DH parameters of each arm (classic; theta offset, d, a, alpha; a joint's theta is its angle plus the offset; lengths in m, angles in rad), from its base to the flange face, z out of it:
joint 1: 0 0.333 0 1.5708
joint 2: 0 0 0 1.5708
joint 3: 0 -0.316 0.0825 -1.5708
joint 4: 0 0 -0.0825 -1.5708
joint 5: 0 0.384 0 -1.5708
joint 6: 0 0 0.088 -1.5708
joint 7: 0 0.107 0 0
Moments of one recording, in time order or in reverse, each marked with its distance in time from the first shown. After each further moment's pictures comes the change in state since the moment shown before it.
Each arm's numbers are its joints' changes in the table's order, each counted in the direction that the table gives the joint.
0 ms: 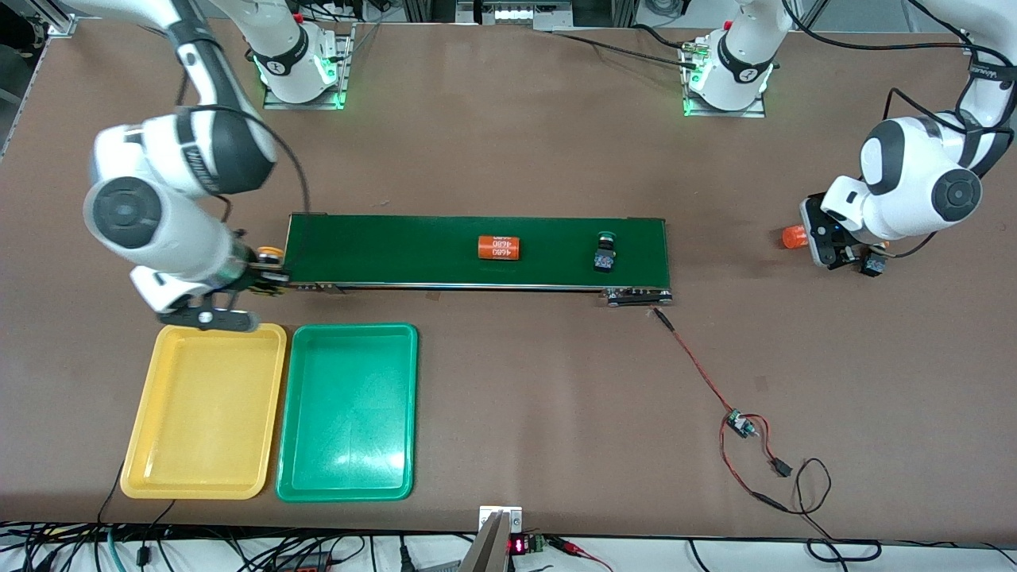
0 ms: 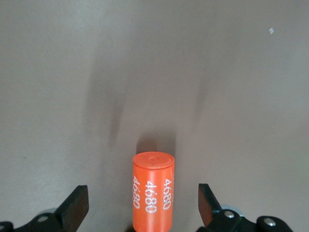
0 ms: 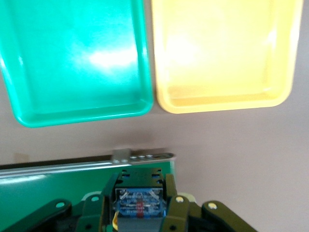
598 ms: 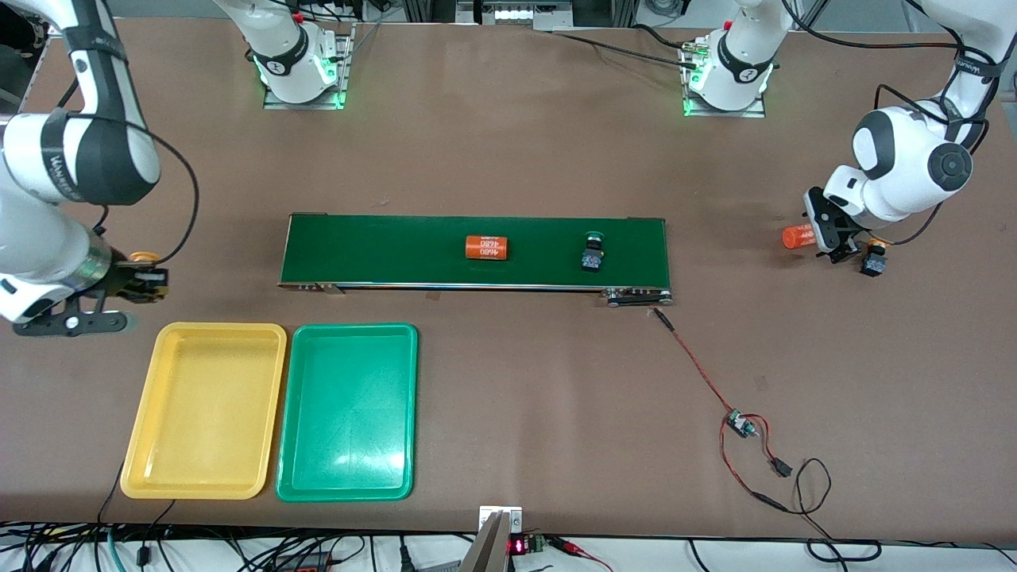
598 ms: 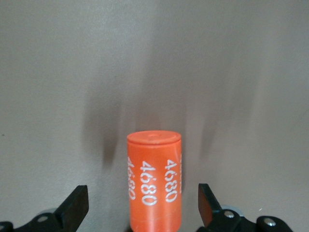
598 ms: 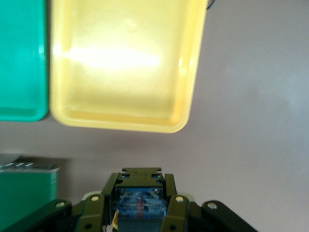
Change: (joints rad) left arm 0.098 -0.008 0.000 -0.130 0.000 -0.260 0.139; right arm -0.222 -0.004 0.002 -0.006 -0.163 -0.079 -0.331
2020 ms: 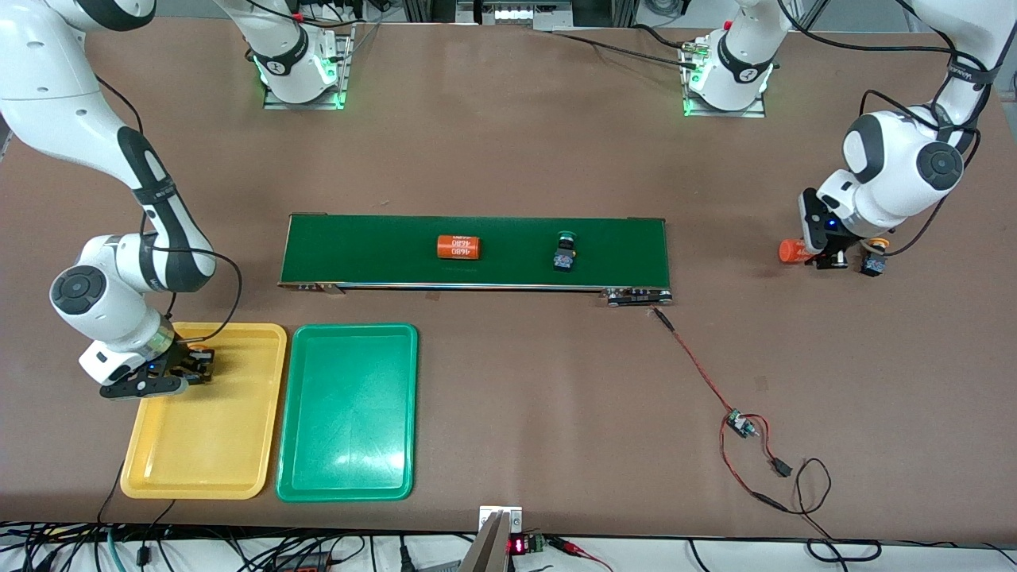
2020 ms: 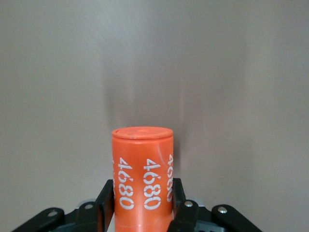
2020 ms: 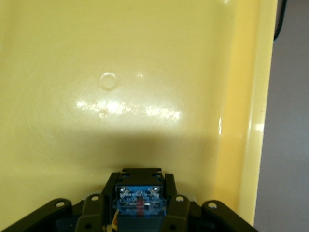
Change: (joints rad) left arm -0.087 0.015 0.042 0.046 -0.032 -0.050 0.126; right arm -0.042 -0.437 0.064 0.003 -0.056 -0.711 -0.006
